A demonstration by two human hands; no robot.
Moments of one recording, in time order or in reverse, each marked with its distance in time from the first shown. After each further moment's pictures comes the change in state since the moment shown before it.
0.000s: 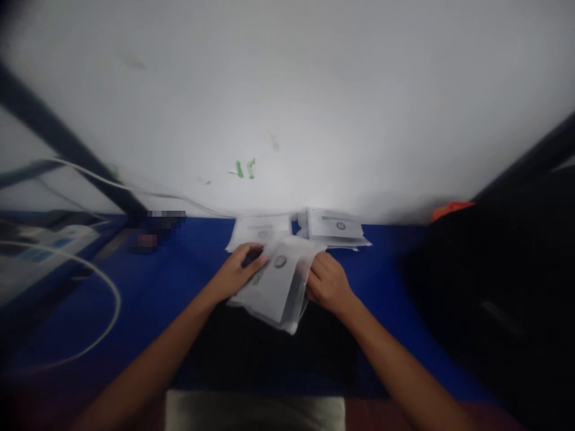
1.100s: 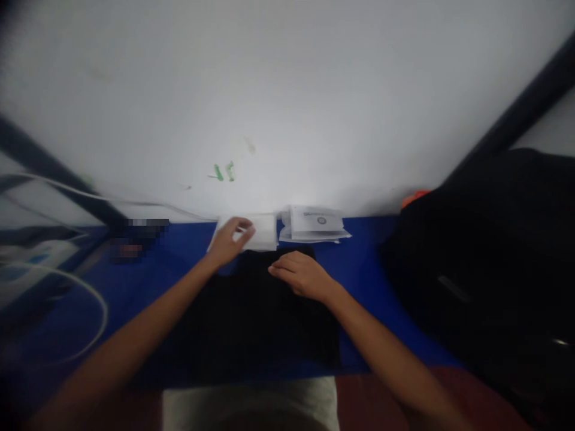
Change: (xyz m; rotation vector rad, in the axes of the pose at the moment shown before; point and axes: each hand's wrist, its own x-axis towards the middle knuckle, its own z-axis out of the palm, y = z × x) left_hand 0.063 -0.001 -0.001 0.322 0.165 0.184; right_hand -0.008 0.008 0.003 0.373 -0.213 -0.051
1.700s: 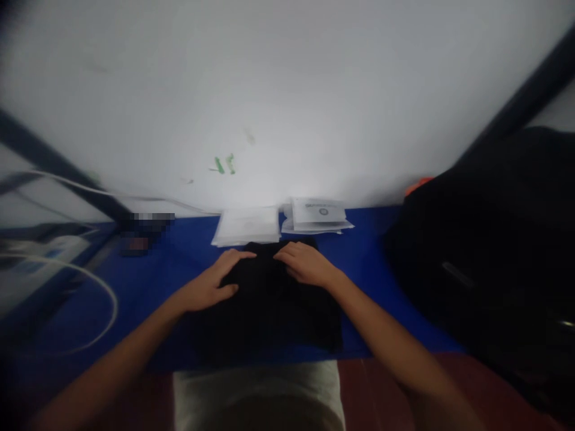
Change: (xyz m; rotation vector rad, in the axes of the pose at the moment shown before) left_hand -0.085 0.022 -0.049 -0.084 -0.565 0.199; right_hand -0.001 0.004 0.003 0.054 -0.262 0.220
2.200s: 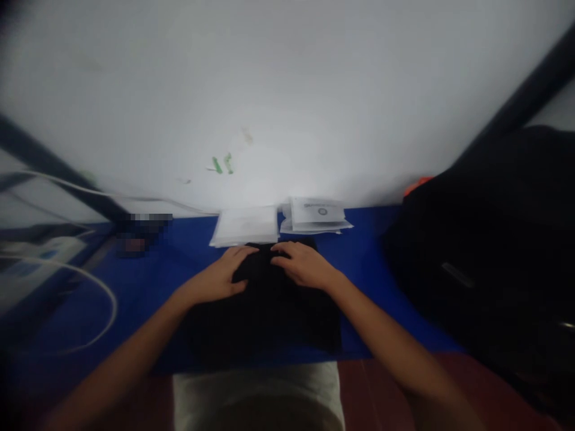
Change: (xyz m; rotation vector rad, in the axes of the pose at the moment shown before) left_hand 0.021 0.000 0.009 0.204 -0.012 -0.042; right_hand -0.001 -0.005 -0.003 -0.059 0.034 -0.016
